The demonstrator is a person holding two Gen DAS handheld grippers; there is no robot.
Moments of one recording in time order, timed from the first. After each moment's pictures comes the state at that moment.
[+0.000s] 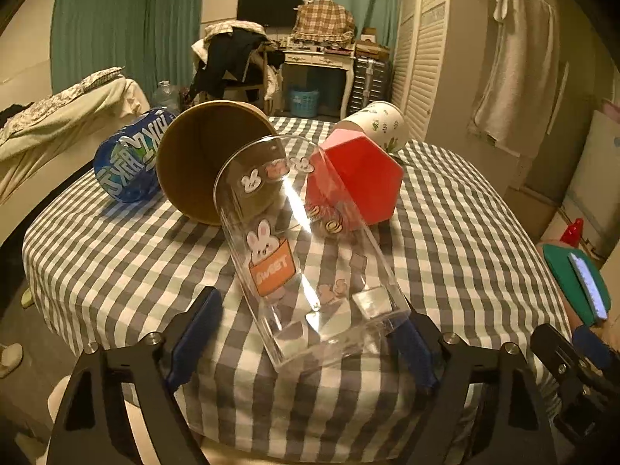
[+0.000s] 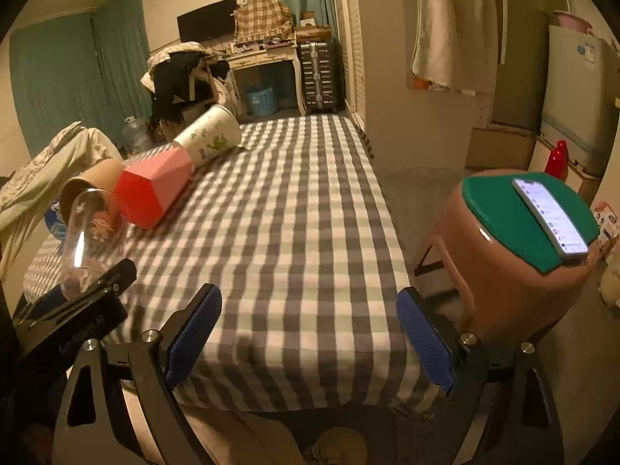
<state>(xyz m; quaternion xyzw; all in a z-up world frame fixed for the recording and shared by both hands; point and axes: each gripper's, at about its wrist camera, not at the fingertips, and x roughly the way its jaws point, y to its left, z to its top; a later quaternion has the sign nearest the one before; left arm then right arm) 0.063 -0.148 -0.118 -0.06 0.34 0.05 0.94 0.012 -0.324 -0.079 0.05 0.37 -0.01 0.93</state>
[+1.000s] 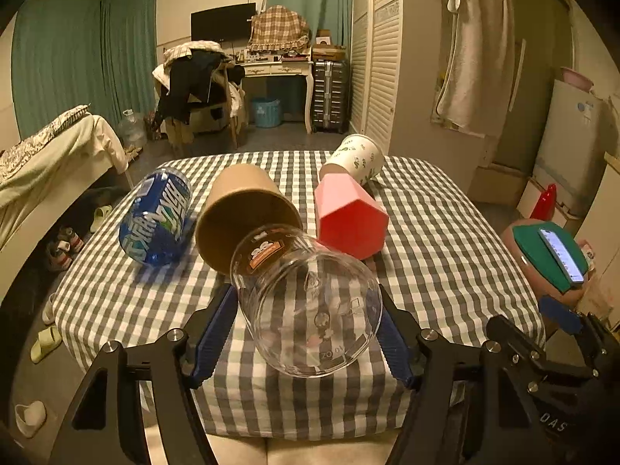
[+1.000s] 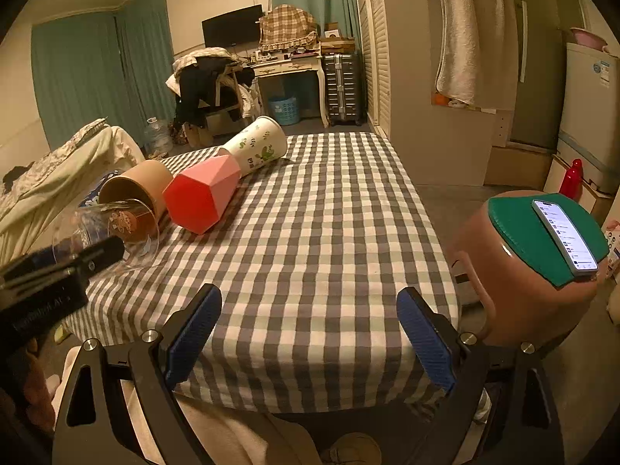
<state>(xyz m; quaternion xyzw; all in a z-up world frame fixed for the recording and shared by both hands) 0.045 -0.118 -0.059 0.00 0.34 -0.02 0.94 0.001 -0.283 -0.060 0.03 0.34 0.03 0.94</state>
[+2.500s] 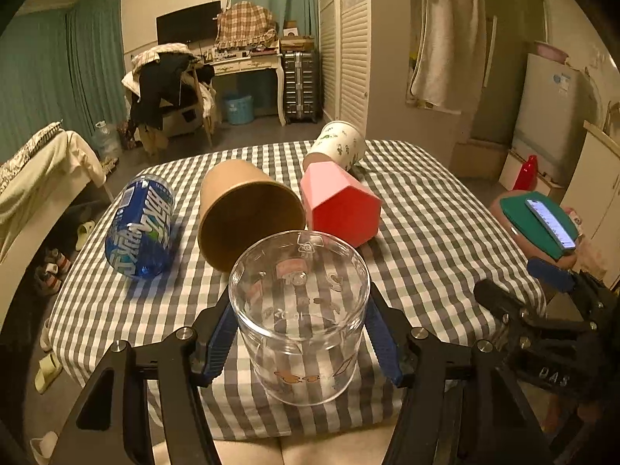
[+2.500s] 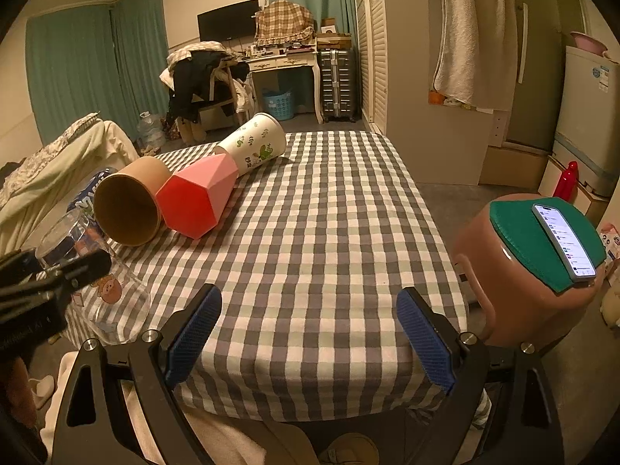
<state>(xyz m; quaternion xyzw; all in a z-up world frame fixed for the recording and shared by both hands) 0.049 -0.115 -0.063 0.04 0.35 -0.07 0.93 0.019 -0.271 -0.063 0.03 0.35 0.02 0.94</state>
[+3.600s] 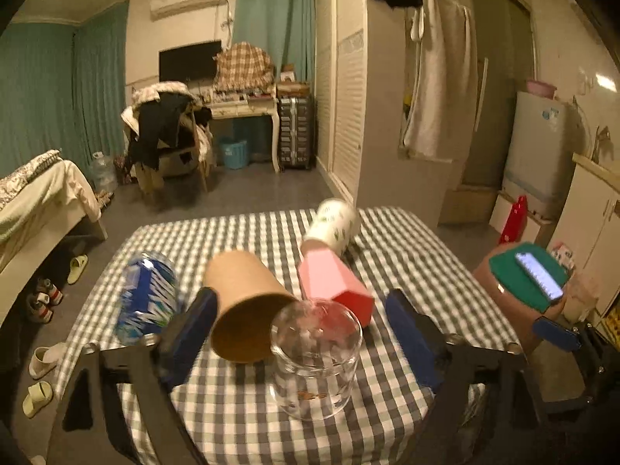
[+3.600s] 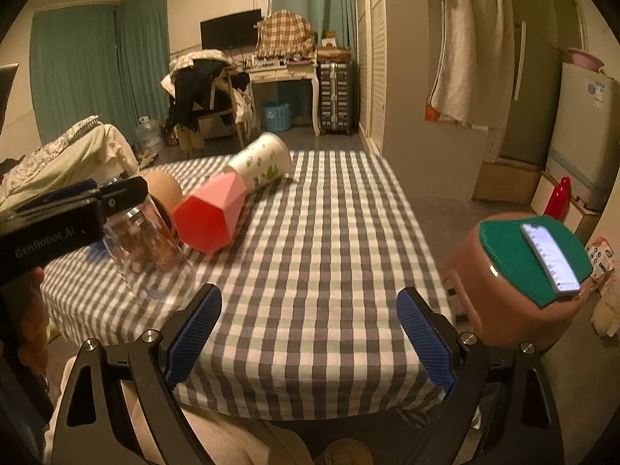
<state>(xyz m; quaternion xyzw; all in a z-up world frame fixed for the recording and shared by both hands) 0.064 -0.102 -0.009 0.01 0.26 -0.09 0.96 0.002 -0.260 -0.032 0.00 0.32 0.01 0.95</state>
